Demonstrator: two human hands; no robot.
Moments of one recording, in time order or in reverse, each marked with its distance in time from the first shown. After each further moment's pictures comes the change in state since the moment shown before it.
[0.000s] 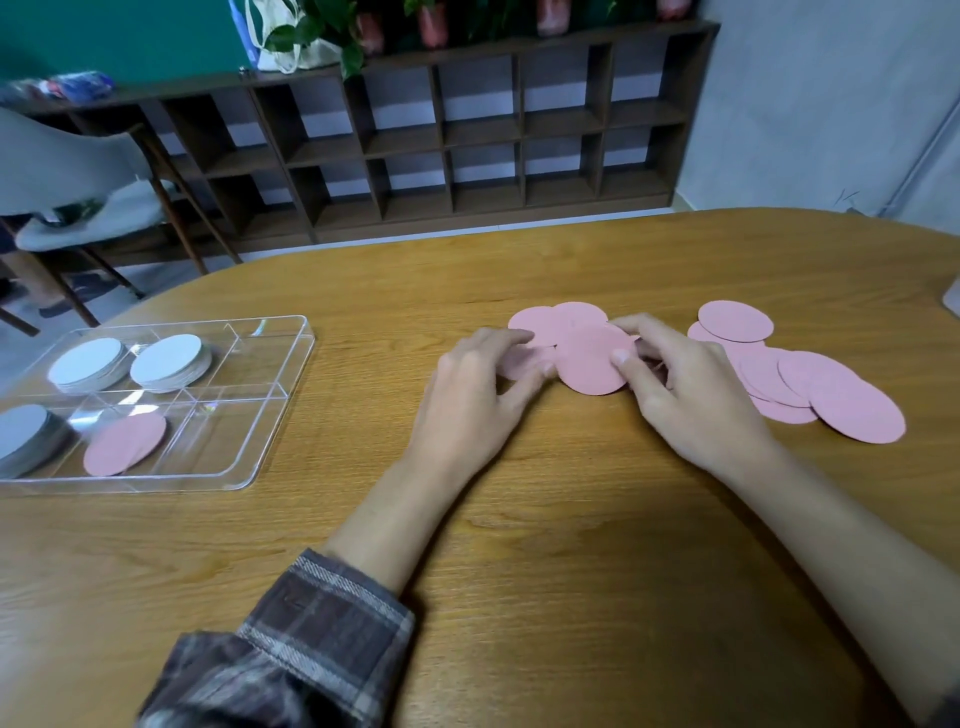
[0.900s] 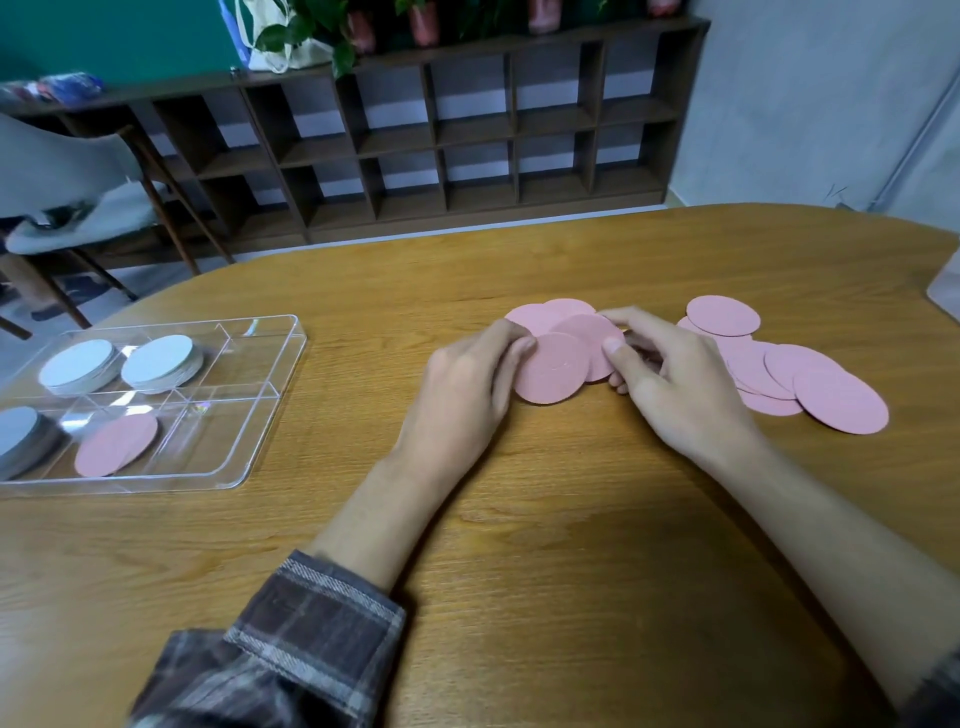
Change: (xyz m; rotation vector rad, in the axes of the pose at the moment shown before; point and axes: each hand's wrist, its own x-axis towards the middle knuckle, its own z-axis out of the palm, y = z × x) left_hand -0.002 0.009 -0.007 0.027 0.119 0.201; right_hand 0.001 -0.001 0.002 0.113 0.047 0.036
